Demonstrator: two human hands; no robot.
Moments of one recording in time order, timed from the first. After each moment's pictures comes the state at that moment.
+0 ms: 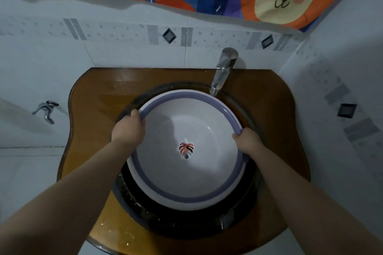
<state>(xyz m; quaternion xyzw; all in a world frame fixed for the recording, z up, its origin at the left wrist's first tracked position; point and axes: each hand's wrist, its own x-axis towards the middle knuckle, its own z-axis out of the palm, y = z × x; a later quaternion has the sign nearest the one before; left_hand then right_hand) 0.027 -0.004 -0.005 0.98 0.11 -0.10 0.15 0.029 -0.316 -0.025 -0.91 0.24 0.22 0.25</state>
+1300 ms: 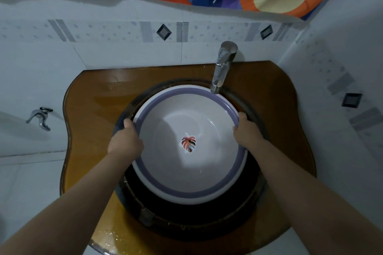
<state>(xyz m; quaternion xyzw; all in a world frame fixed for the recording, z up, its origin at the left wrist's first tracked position) 0.018 0.005 -0.019 0.96 0.17 -0.18 0.14 0.039 -0.310 -0.031 -0.96 0.14 0.16 0.17</state>
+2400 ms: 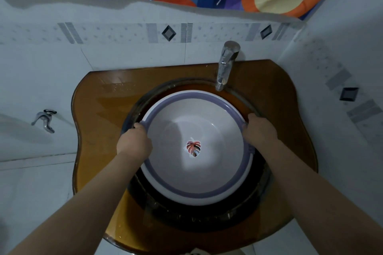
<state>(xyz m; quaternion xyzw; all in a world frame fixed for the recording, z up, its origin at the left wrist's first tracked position) 0.009 0.009 -0.012 0.97 0.09 -0.19 0.07 0.017 -0.309 -0.004 -0.98 0.15 0.13 0.07</state>
